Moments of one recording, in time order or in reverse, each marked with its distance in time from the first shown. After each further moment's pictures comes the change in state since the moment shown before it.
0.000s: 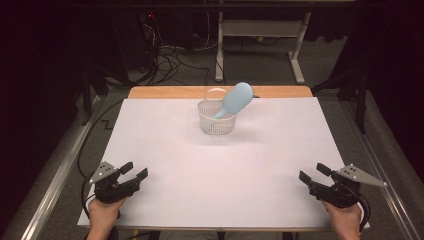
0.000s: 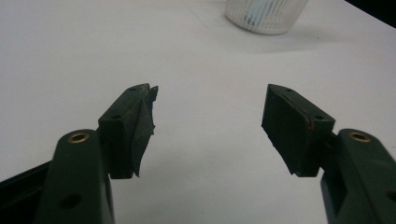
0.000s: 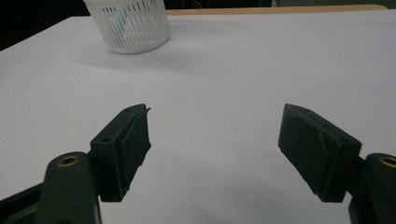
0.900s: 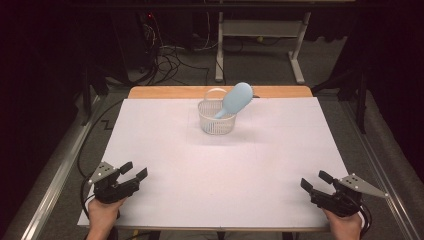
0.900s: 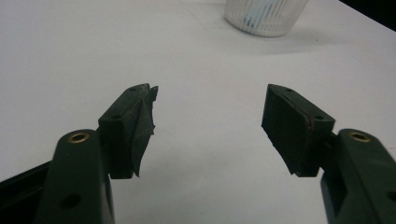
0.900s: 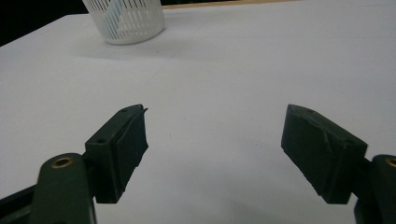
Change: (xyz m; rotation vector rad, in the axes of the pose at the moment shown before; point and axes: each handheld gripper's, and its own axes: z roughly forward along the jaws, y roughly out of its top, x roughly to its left) left arm 0.000 0.000 -0.002 -0.011 -0.001 -0.003; right arm -0.003 -0.025 -0.006 -0.014 -0.009 0.021
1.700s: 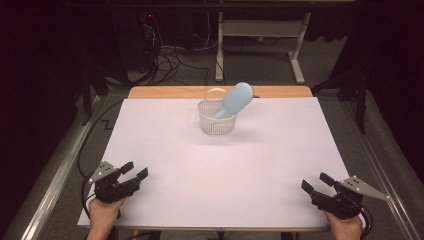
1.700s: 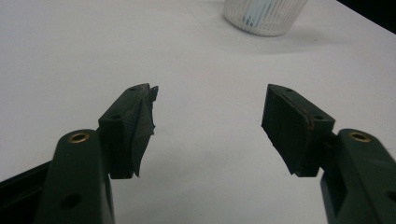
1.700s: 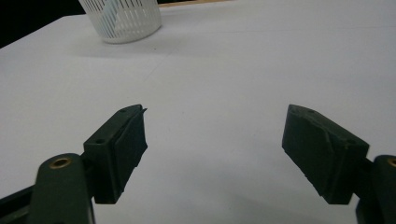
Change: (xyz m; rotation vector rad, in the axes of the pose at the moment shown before) left arm 0.001 0.001 0.002 0.005 -0.012 -0.010; right arm 0.000 -0.004 -0.003 0.001 -0.007 0.027
